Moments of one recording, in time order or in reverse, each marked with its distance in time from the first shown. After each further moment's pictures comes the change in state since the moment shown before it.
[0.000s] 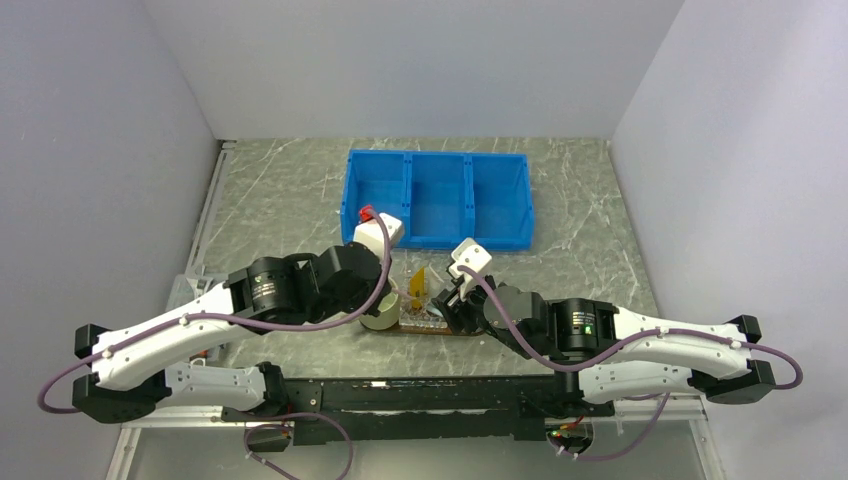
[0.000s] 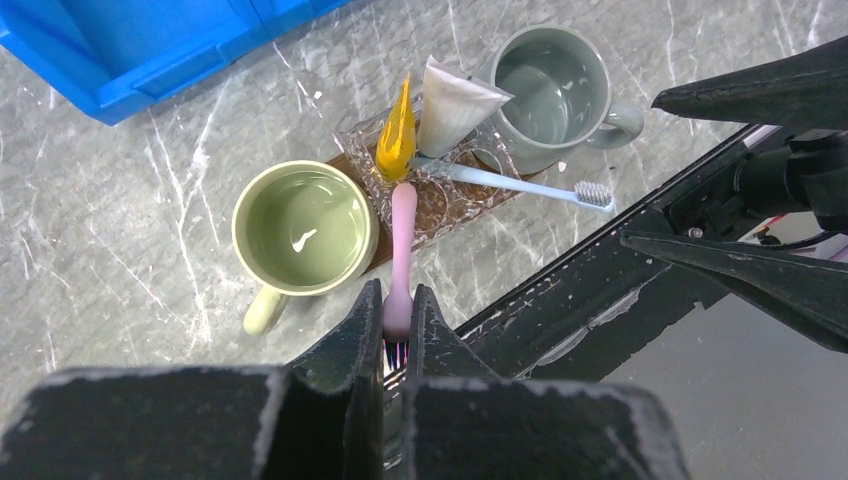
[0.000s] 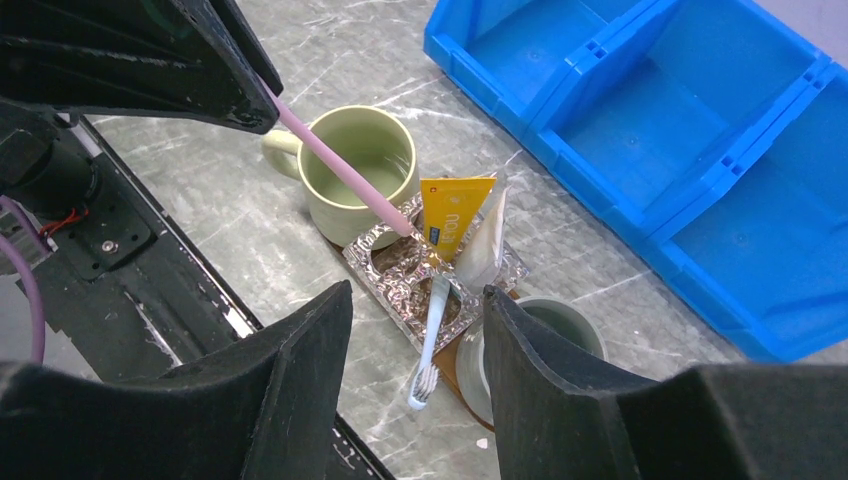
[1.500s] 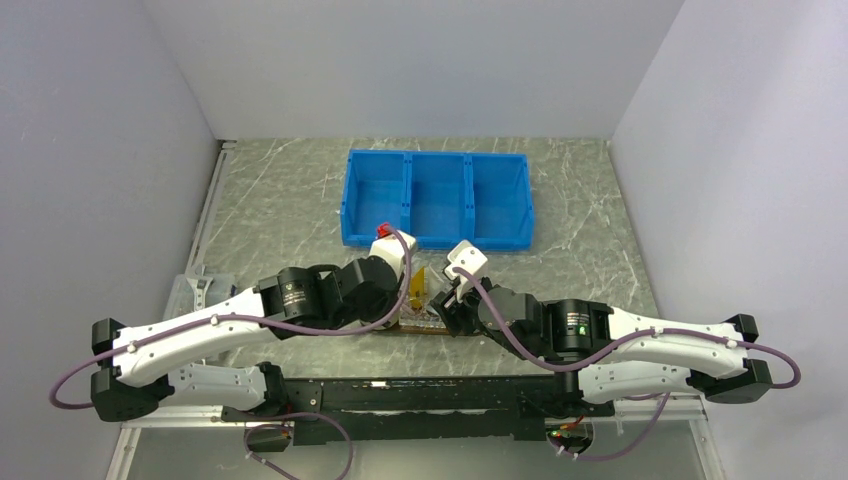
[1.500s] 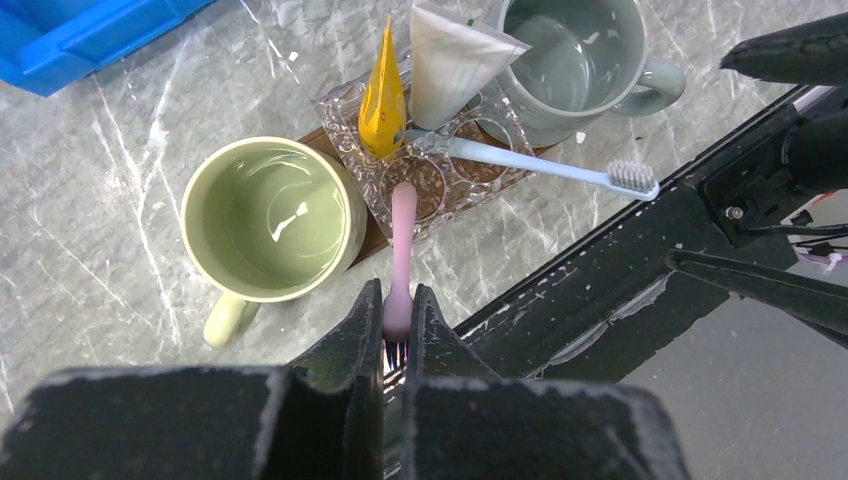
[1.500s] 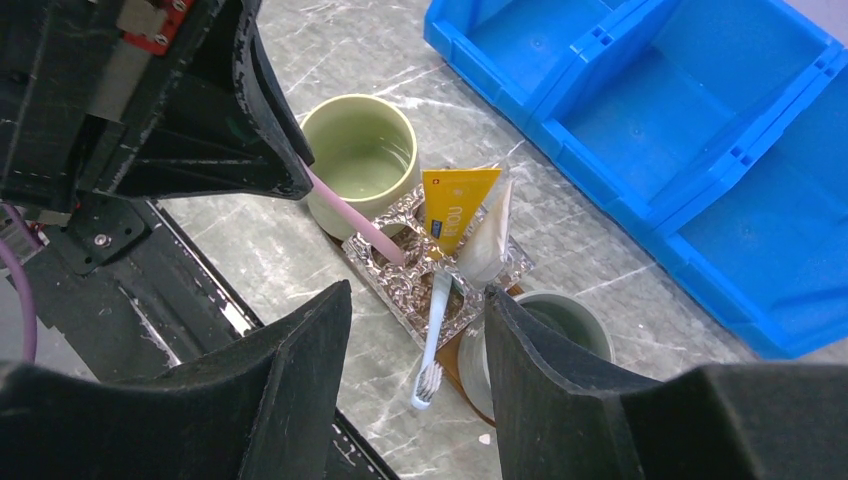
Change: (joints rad) left arm -0.001 0.023 -0.155 0.111 0.039 -0.006; right arm 0.000 0.014 -0.012 0.001 -0.001 0.012
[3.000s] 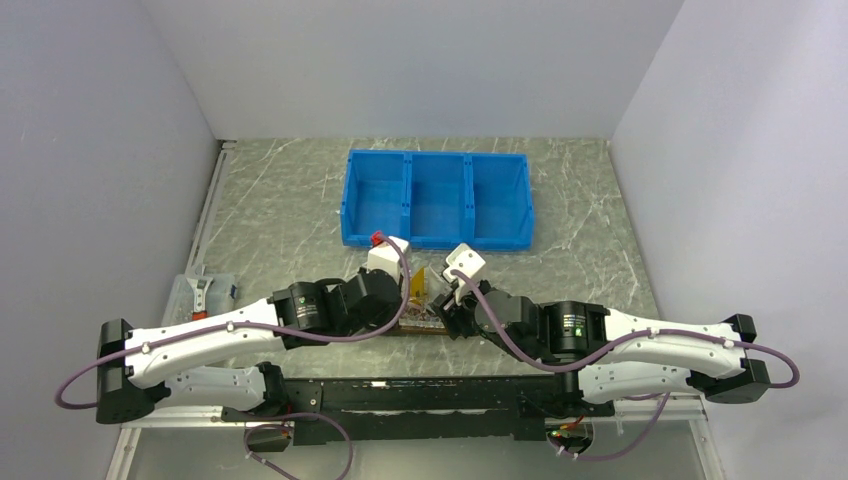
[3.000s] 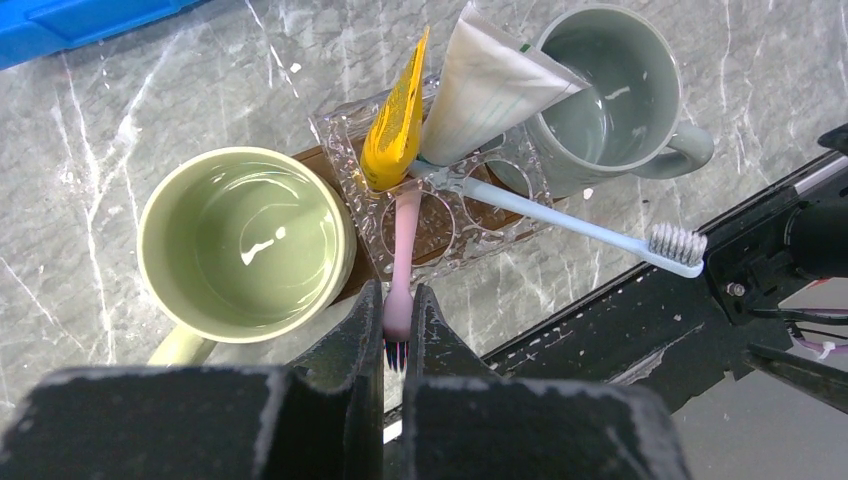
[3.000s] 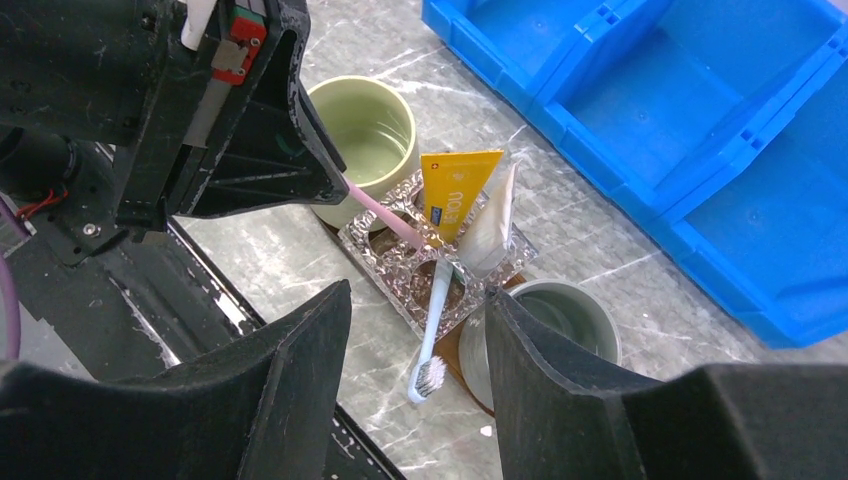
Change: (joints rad) left arm 0.000 -0.026 -0.208 0.227 -0.085 -0.108; right arm 0.000 -0.001 -0.027 0.000 0.000 0.018
